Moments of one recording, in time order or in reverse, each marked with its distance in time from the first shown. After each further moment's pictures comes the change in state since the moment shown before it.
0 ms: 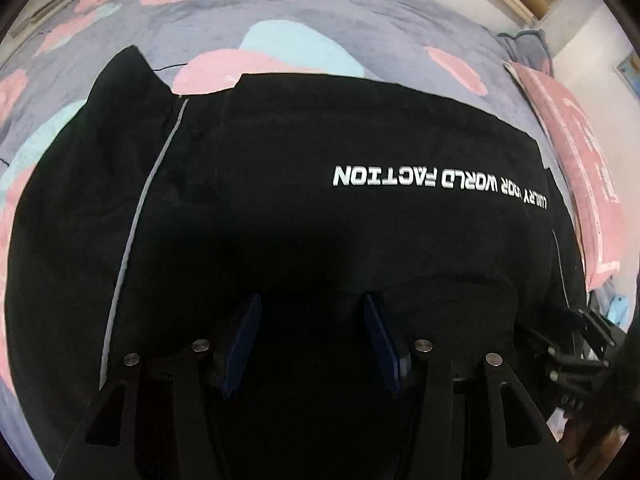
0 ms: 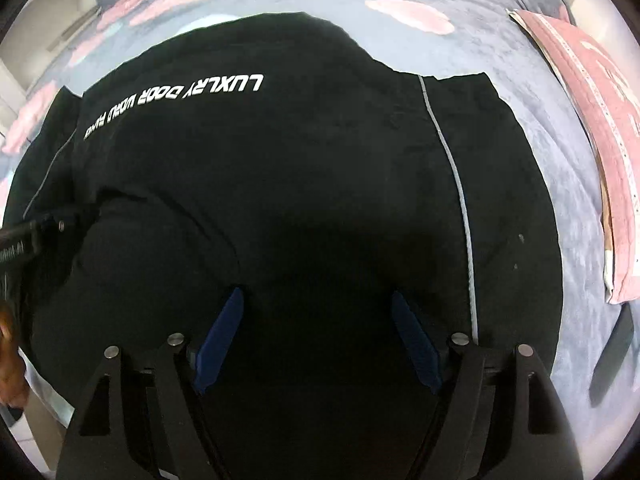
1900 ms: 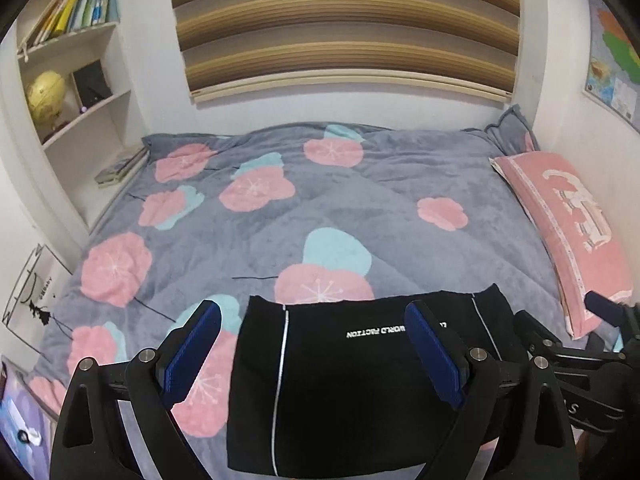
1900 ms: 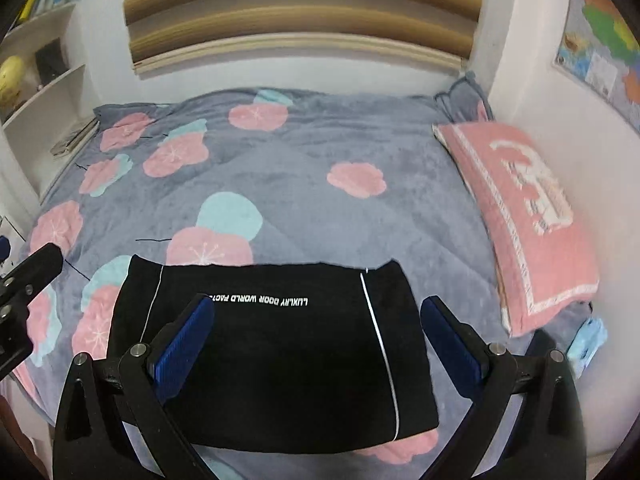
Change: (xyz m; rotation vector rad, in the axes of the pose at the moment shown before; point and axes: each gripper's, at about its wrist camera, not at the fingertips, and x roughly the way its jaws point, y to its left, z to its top) left arm -0.287 -0.080 0.027 0.132 -0.445 0.270; right arm -0.258 0.039 0.028 0.162 -0.372 -0.106
